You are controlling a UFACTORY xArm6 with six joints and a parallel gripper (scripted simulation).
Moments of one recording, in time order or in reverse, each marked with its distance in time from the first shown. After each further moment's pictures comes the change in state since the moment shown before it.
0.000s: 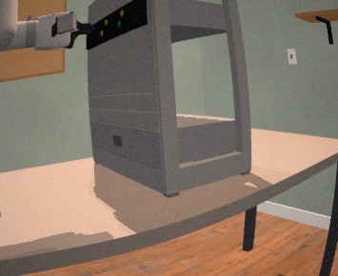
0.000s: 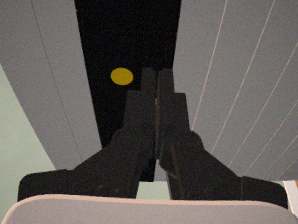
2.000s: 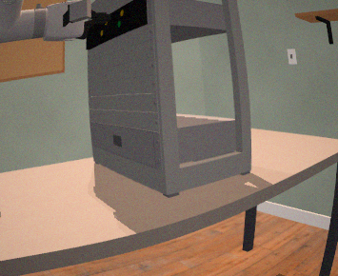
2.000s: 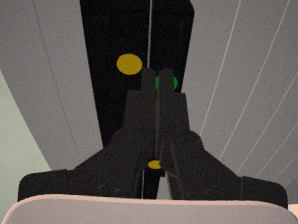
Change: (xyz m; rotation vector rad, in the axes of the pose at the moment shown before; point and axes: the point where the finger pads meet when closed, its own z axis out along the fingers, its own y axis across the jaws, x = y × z) arm 0.084 -0.008 0.009 0.001 0.034 -0.001
